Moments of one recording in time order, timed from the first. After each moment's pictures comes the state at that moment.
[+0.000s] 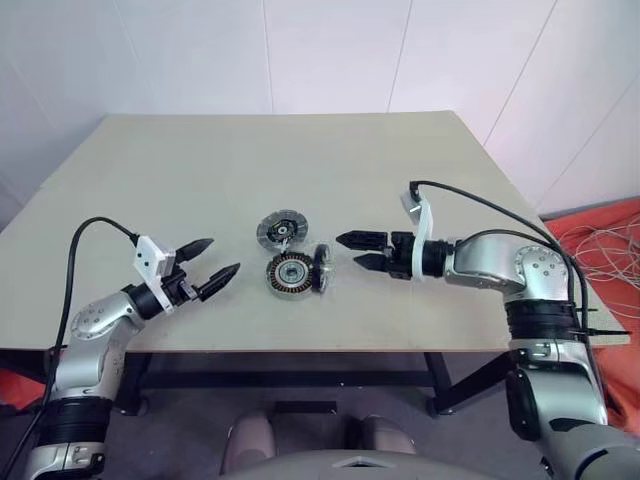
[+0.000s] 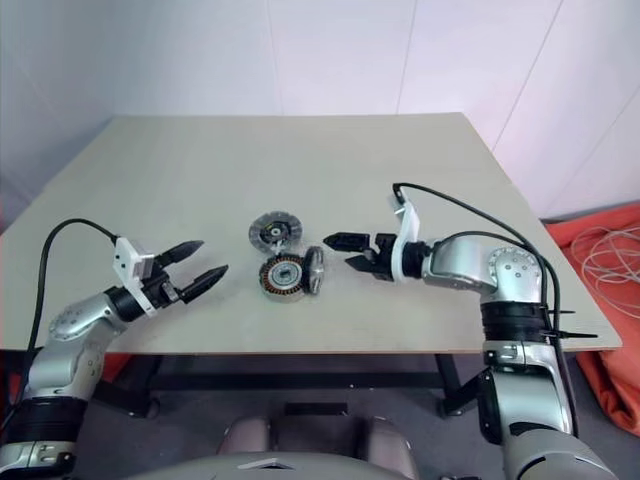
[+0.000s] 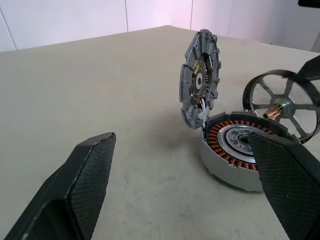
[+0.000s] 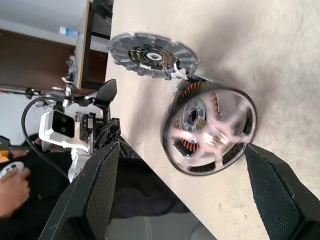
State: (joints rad) left arm -0.08 0.52 0.19 0.10 -0.46 0.06 -0.93; right arm -0.59 -0.47 -0.12 0.24 1.80 1.36 -0.36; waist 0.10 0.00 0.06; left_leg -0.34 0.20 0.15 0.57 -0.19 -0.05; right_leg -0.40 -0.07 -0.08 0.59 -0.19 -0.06
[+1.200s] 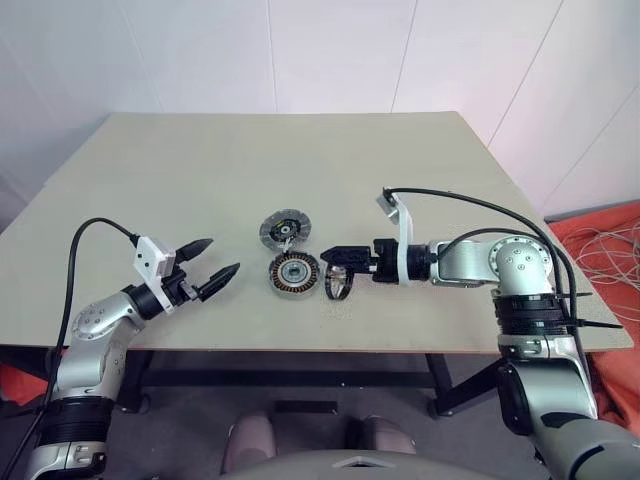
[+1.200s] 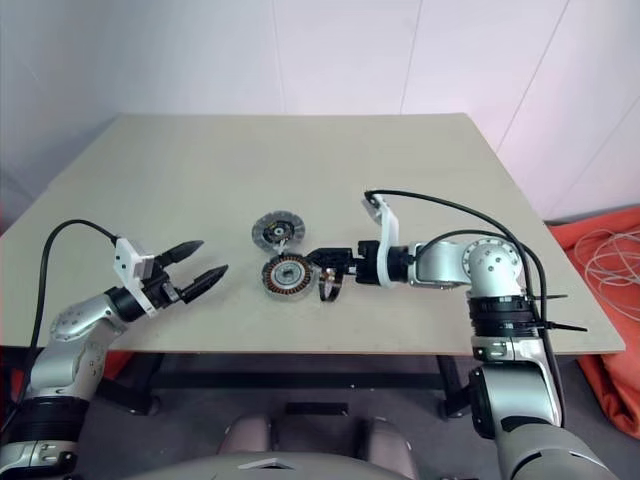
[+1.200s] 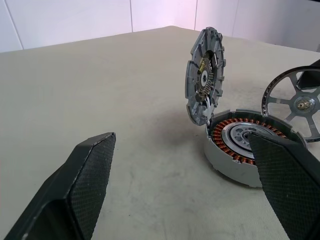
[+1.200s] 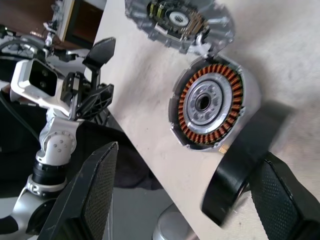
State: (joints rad) left arm -0.08 0.51 0.19 0.11 -0.45 0.05 -0.93; right arm -0.61 -0.40 -0.08 0.14 1.39 1.45 0.00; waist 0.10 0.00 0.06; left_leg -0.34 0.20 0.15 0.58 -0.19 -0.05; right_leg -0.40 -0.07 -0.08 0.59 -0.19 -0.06
